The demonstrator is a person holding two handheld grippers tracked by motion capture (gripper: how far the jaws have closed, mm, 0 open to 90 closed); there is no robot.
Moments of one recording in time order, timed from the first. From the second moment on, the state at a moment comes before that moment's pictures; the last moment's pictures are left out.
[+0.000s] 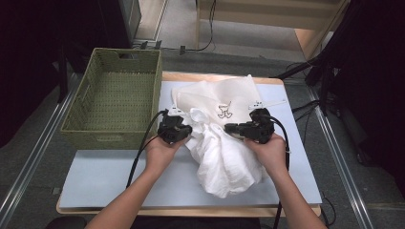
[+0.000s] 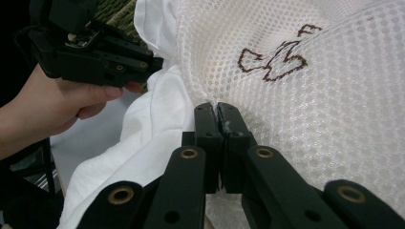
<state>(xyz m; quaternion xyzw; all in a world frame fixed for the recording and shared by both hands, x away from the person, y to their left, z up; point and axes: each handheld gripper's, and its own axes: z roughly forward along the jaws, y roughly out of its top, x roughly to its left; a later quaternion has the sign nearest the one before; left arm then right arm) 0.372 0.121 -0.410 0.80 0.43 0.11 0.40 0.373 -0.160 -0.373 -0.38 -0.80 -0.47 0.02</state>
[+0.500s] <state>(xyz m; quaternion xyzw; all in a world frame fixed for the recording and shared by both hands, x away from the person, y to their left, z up) 0.382 0.053 -0.403 0.82 0.35 0.08 0.45 0.370 -0.167 -0.361 -0.38 -0.78 -0.50 0.03</state>
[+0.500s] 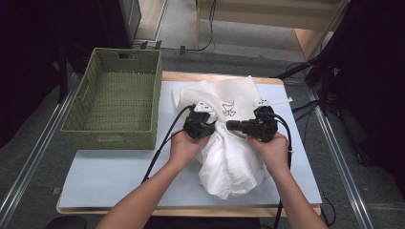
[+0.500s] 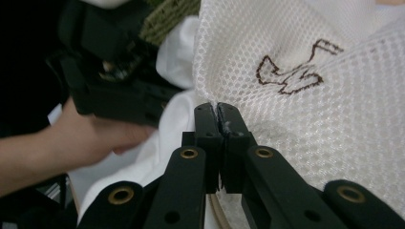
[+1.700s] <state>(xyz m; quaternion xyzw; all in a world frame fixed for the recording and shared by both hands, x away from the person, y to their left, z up) 0.360 0.121 -0.381 0.84 0.35 0.06 0.41 0.367 -0.174 -0.353 -0.39 -0.75 -0.53 0.03</state>
